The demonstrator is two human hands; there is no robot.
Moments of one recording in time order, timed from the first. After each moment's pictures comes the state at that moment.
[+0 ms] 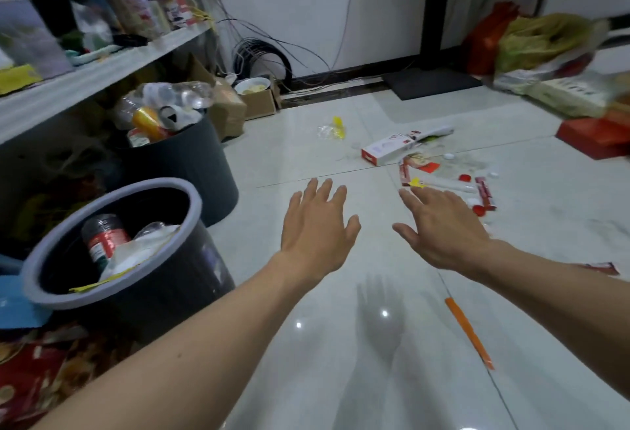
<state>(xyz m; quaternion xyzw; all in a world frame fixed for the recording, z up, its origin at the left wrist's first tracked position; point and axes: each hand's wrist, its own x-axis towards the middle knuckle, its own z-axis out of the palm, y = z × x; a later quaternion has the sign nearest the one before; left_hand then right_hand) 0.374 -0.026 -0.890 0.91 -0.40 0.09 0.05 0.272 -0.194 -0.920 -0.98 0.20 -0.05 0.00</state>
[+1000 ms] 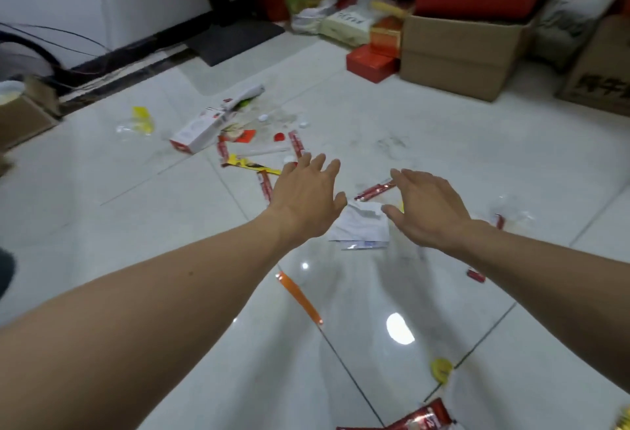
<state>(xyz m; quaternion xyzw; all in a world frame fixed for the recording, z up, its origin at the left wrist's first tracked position) 0.233 -0.290 -0.959 0.74 -0.67 0.04 -0.06 0.052 -0.364 -1.004 -0.88 0.46 -0.02 0.10</state>
